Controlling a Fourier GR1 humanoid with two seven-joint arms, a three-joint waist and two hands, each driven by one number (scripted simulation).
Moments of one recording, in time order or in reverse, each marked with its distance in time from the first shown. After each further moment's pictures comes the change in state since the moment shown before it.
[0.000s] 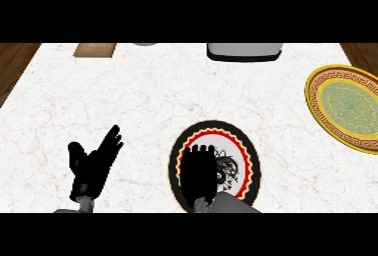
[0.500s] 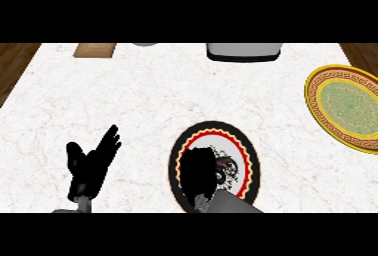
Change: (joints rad) left arm 0.002 -0.004 0.022 0.000 -0.017 -0.023 -0.001; right arm -0.020 0.004 0.003 0.054 0.080 0.031 -0.060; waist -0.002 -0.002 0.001
